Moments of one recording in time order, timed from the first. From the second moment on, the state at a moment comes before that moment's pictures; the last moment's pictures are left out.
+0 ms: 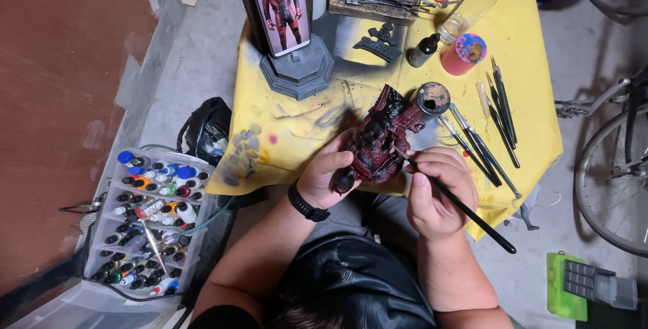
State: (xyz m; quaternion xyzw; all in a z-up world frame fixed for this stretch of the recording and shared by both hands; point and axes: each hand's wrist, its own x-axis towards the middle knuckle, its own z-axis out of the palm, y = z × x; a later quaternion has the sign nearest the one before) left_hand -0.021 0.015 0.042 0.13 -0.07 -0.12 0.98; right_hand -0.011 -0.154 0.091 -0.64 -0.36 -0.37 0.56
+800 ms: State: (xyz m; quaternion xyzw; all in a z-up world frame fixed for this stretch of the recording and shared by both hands) left_hand -0.022 0.016 0.046 0.12 -0.06 -0.13 0.98; right_hand -0.012 -0.154 0.093 -0.65 -0.37 -0.36 0.55
